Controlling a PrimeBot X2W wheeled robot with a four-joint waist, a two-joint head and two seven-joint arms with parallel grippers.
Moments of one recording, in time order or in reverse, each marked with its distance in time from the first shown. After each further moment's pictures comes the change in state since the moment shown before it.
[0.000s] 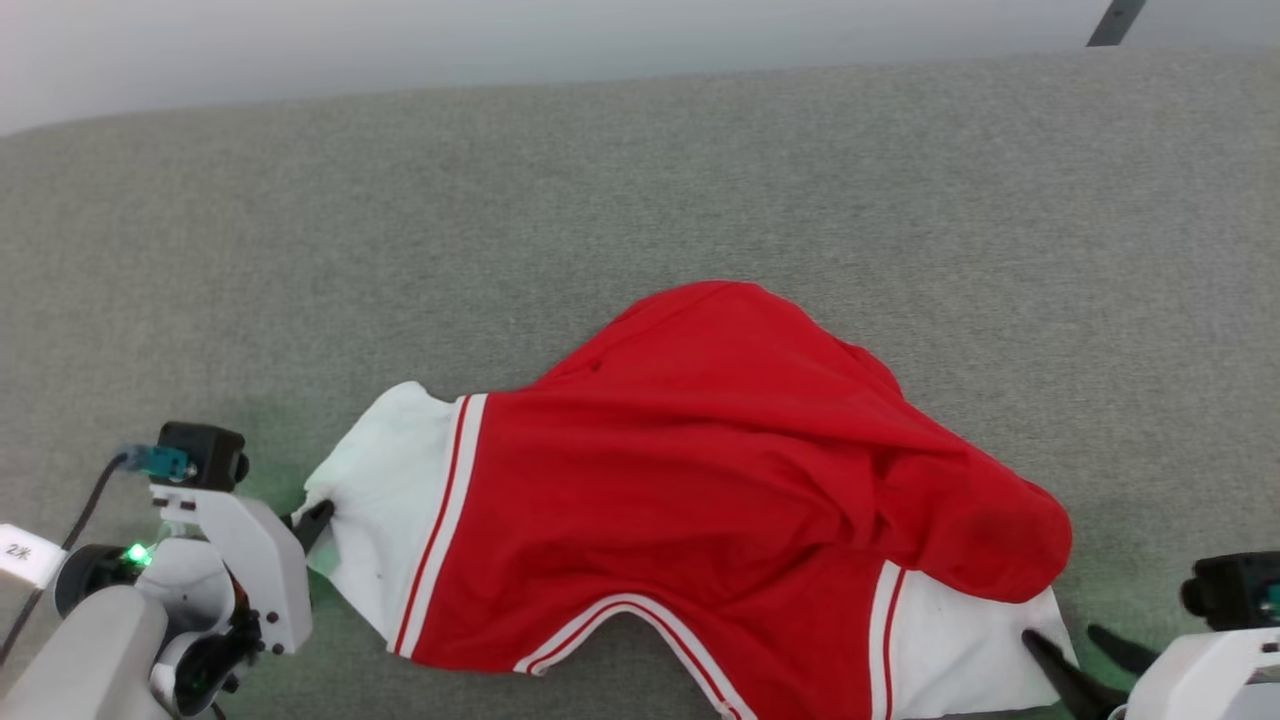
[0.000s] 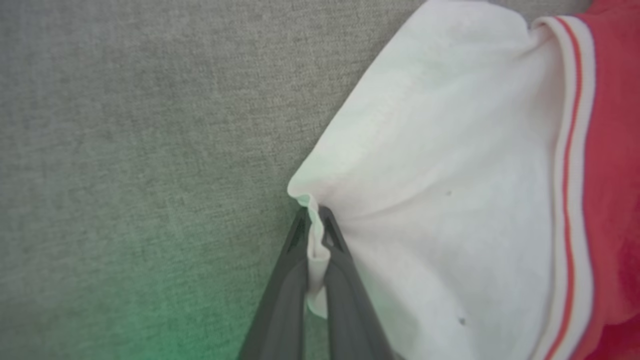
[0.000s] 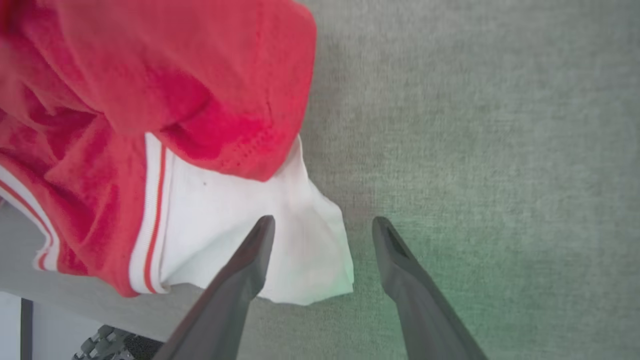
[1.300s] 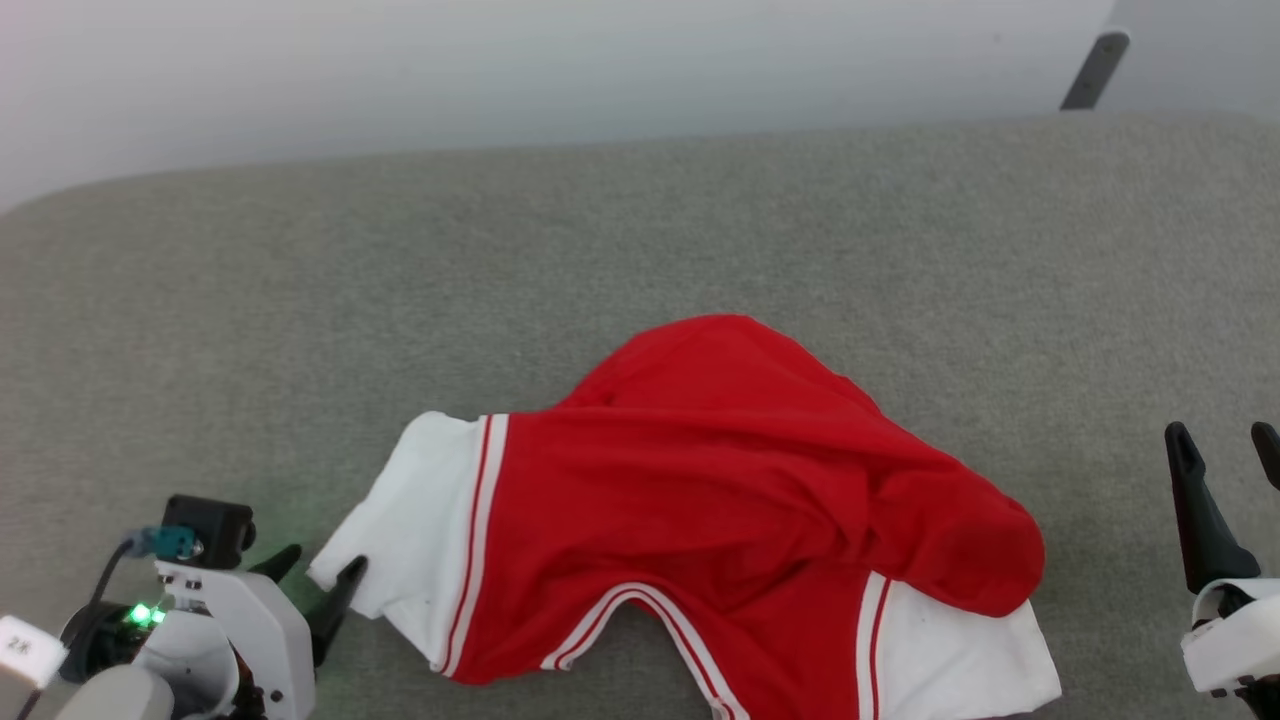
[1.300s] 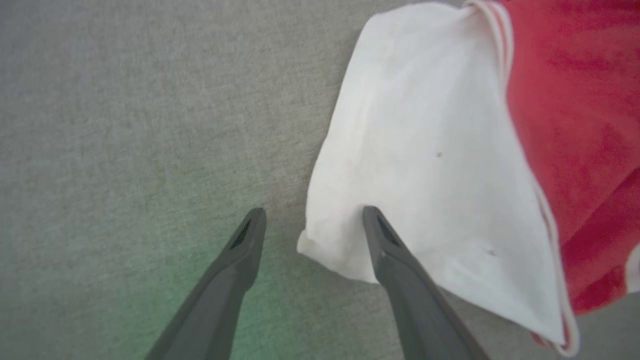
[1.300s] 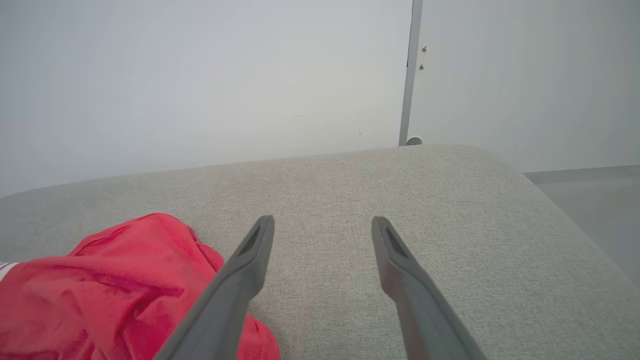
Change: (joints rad) left arm 0.174 0.017 0.076 -0.165 0.086 0.001 -0.111; right arm -0.099 0.050 -0.121 -0.028 -0.175 0.000 -0.519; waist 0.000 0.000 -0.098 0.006
